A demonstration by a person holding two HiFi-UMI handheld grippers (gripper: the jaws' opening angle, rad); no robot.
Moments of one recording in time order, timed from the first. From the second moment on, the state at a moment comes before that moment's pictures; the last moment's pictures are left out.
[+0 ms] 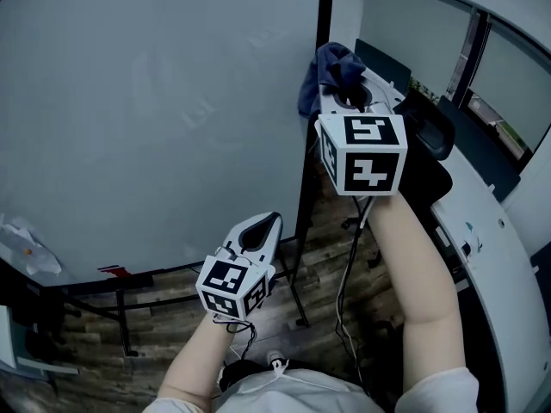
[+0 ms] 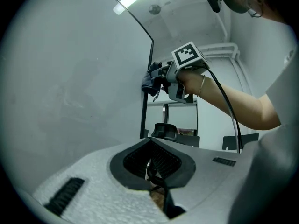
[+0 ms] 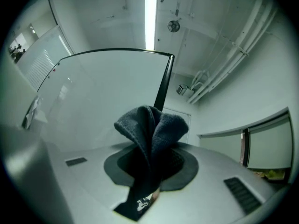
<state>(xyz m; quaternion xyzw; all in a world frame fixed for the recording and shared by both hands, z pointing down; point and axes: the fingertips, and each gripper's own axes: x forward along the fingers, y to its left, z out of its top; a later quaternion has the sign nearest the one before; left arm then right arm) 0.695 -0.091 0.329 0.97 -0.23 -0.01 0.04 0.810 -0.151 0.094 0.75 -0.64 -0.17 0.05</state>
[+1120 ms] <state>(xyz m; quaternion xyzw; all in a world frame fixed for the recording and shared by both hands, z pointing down) 0.691 -0.093 0.426 0.96 -0.24 0.04 0.10 0.814 -0.151 0.325 0.76 -0.64 -0.03 0.10</state>
